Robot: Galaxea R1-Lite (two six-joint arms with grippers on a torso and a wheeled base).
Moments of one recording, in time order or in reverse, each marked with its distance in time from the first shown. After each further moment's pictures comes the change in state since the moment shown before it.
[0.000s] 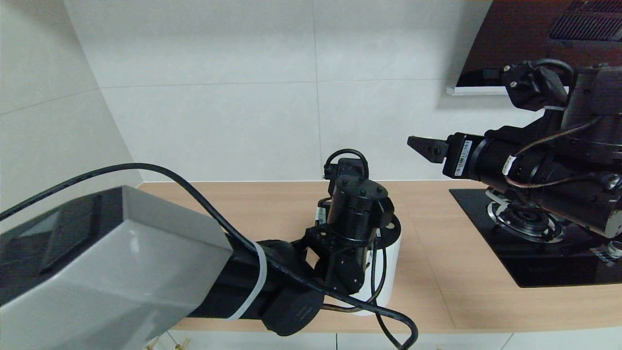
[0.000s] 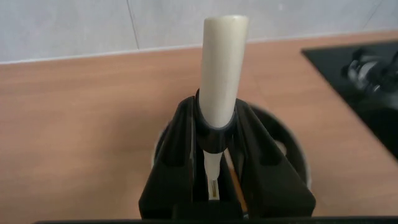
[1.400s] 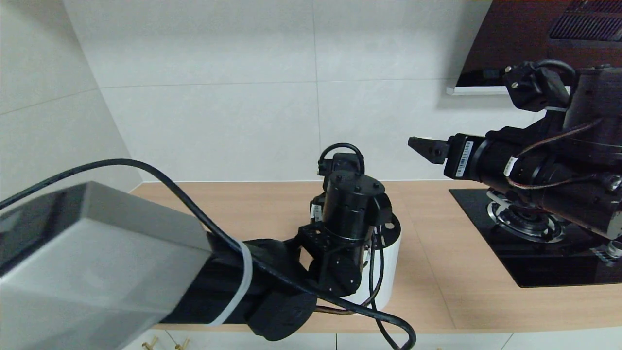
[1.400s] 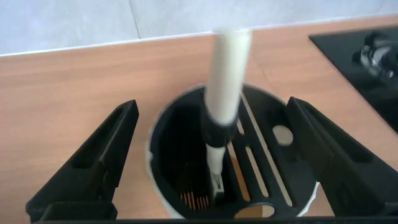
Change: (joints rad) left arm -0.004 -0.067 0.031 0.000 0.013 -0.004; right arm 0.000 -0.009 0.006 -0.001 0.001 0.000
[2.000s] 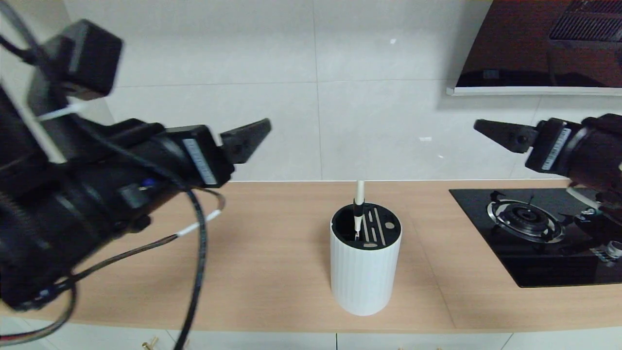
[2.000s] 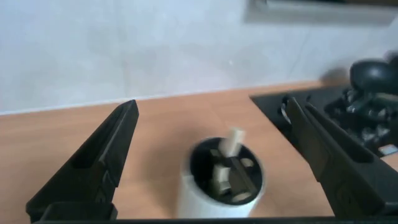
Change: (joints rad) left arm 0.201 -0.749 0.364 0.105 -0.316 0.047; right arm -0.127 -0.236 0.143 0.009 0.040 -0.043
